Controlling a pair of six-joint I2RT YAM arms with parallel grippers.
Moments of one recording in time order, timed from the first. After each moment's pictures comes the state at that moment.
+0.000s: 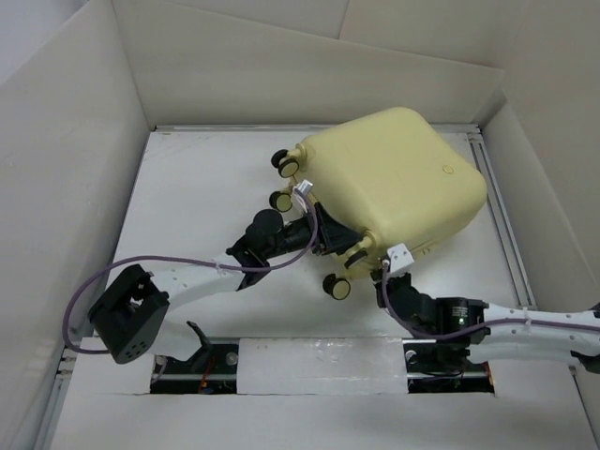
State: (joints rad) left arm -0.86 1.37 0.68 0.71 0.44 -1.27; right arm 1.40 0.62 0.45 -0.36 0.87 0.42
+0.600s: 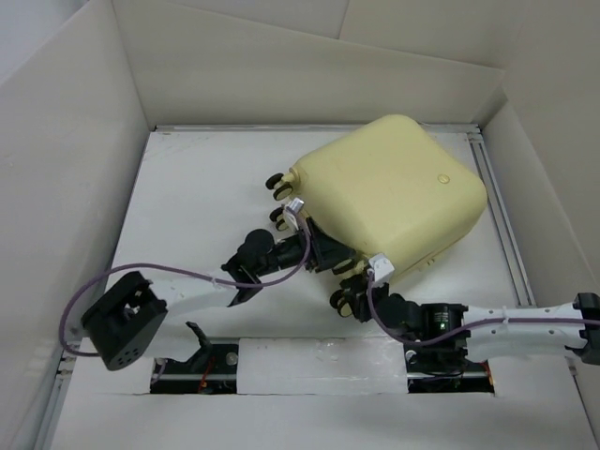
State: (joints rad) left arm -0.88 1.35 0.53 0.84 0.40 -1.32; right arm 1.42 0.82 0.41 -0.08 0.76 0.50
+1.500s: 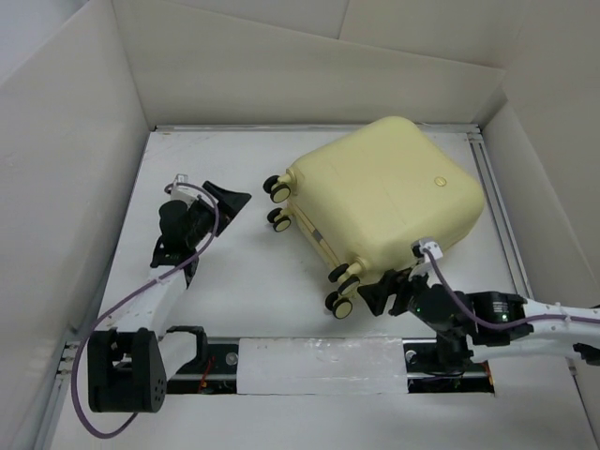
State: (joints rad) left arm -0.02 1.02 0.49 0.27 0.36 -0.97; right arm 1.50 0.56 0.68 -0.62 0.75 0.84
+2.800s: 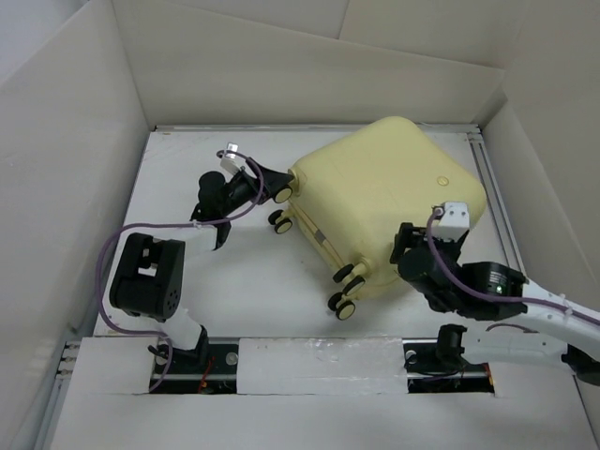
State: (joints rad) left arm -0.24 1.60 0.75 0.81 0.58 -1.09; right arm 1.22 0.81 1.05 -1.01 1.14 0.82
